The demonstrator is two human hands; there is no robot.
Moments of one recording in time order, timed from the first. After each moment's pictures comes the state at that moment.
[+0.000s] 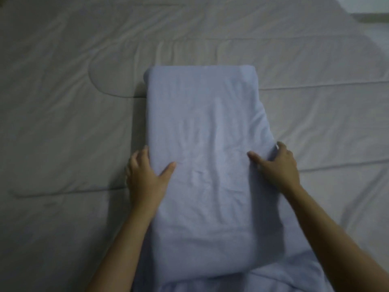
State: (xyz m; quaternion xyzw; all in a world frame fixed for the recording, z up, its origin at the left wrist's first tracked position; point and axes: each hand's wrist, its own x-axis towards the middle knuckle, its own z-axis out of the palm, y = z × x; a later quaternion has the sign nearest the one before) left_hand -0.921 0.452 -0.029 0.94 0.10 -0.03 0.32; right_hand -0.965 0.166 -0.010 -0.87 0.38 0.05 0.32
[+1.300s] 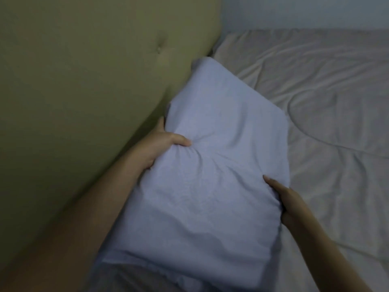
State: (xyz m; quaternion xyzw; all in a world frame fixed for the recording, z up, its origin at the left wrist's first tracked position) left_hand -0.817 1.005 0.131 0.82 0.20 -0.05 0.53; right_hand -0.838 0.713 -0.002 -0.53 0.26 0.21 0.78
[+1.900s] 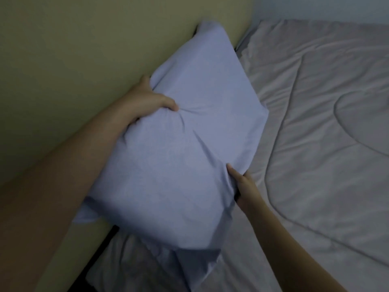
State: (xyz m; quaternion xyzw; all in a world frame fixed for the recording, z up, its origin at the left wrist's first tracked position) left_hand -0.780 1.176 0.150 0.91 0.23 0.01 0.34; right_hand -0.809 0.929 -0.072 -0.52 0.16 0.20 0.82
